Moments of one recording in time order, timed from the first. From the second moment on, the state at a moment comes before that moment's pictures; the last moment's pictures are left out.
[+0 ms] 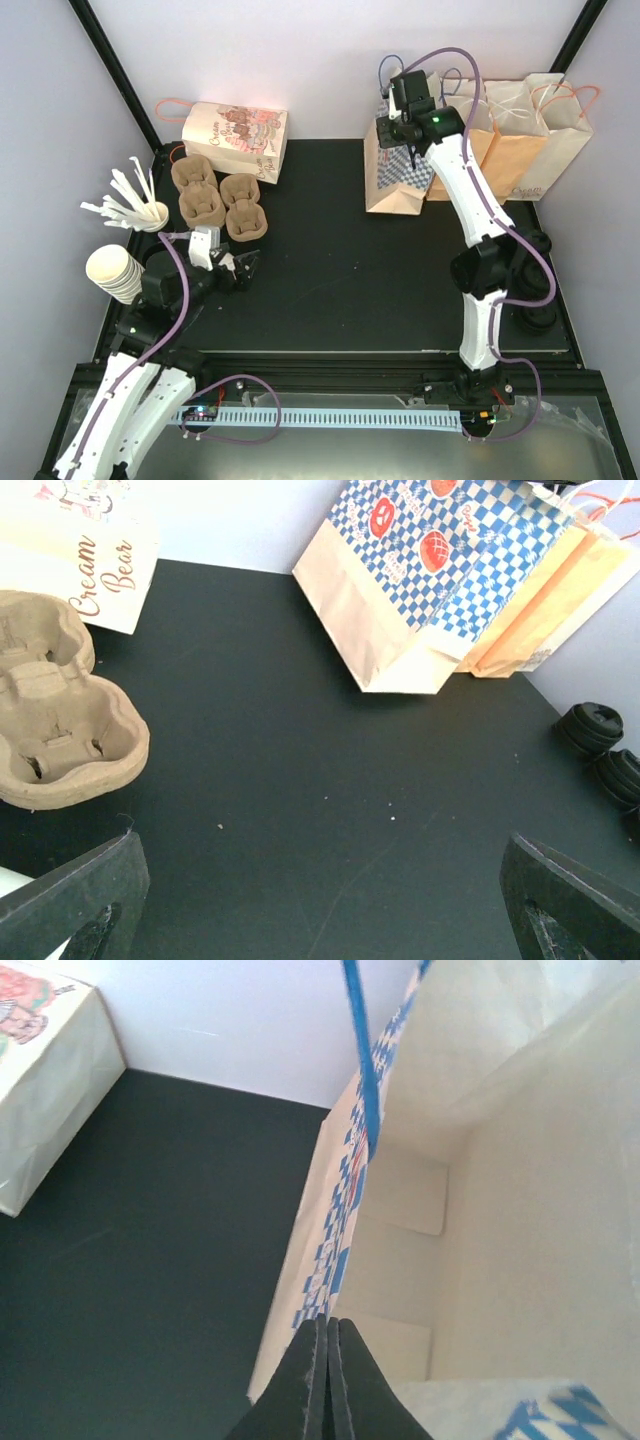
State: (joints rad) left arm -0.31 0.48 0.64 -0.50 0.26 -0.36; right arm 0.36 2.08 2.34 -1.00 0.15 0.06
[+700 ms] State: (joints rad) left arm -0.31 0.38 0.59 -0.44 0.28 -0.55; right arm 0.77 1.42 1.62 -0.94 0.06 0.14
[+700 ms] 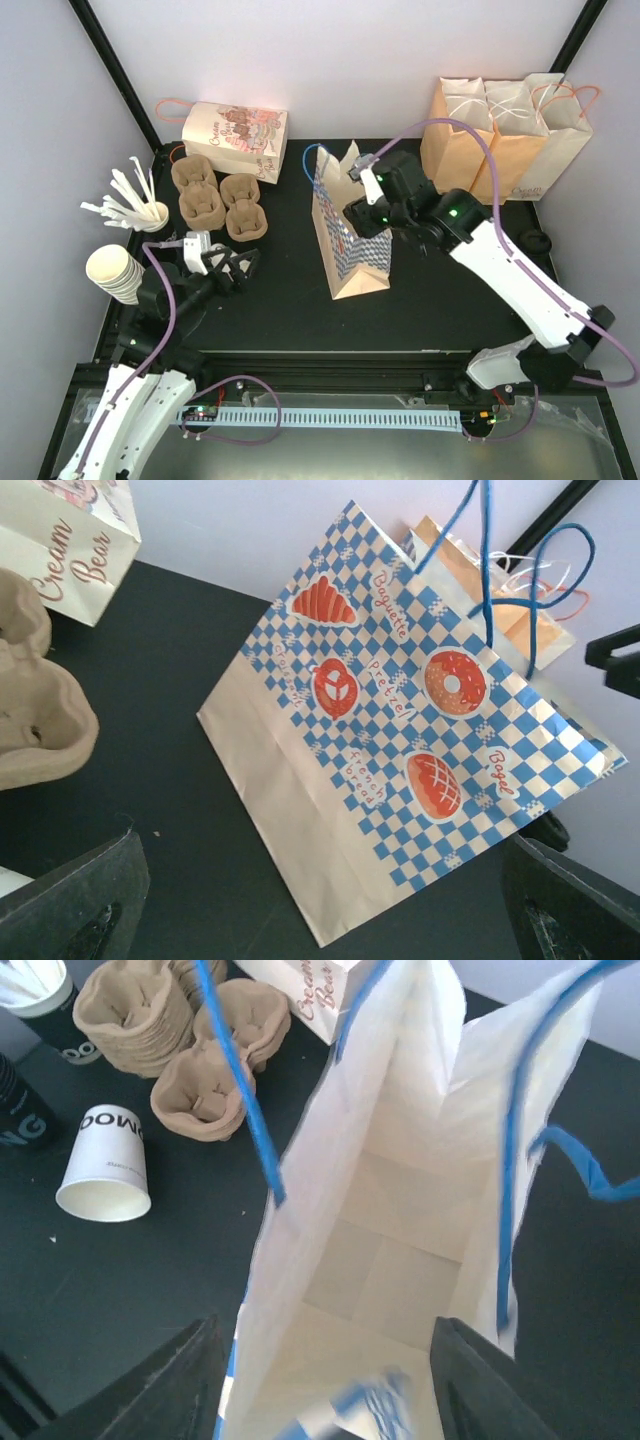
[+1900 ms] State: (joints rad) left arm -0.31 0.45 0.59 -0.37 0.37 -0.58; right arm 0.70 1.63 1.92 -0.92 0.36 0.05
